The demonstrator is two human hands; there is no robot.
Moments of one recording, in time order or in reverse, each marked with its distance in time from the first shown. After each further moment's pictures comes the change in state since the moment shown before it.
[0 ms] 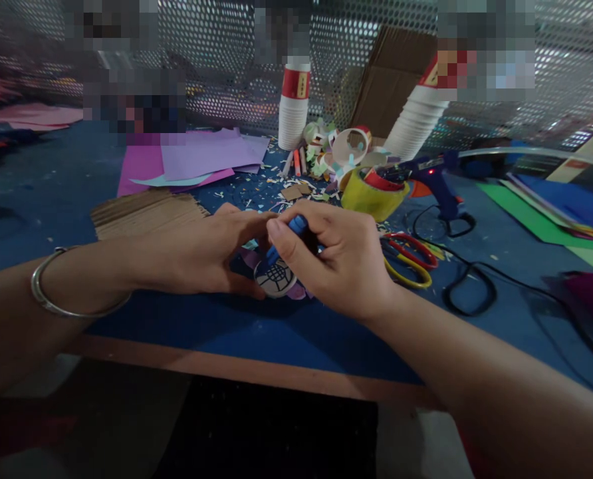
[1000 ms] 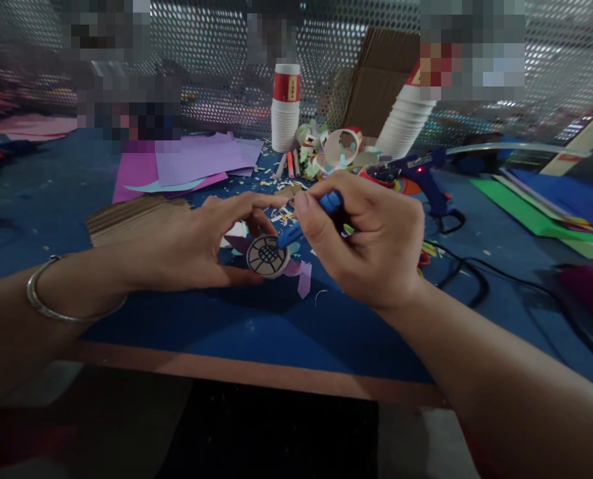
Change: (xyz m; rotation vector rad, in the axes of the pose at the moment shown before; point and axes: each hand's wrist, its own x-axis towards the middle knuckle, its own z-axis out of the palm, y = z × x) left_hand -0.002 0.000 0.000 -0.015 0.188 -0.009; right_hand 0.002 0.009 -0.019 -0.159 0.262 -0.046
